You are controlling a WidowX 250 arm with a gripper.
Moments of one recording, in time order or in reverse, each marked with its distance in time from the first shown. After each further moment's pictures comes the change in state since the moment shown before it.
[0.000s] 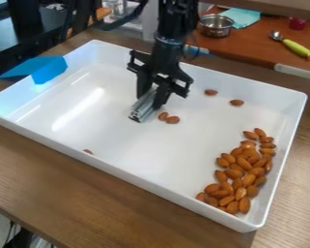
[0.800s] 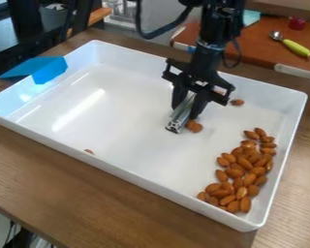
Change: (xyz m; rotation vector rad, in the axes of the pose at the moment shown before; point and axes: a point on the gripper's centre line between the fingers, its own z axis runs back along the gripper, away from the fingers) arm 0.004 -0.069 0.011 -0.050 0.043 -0.023
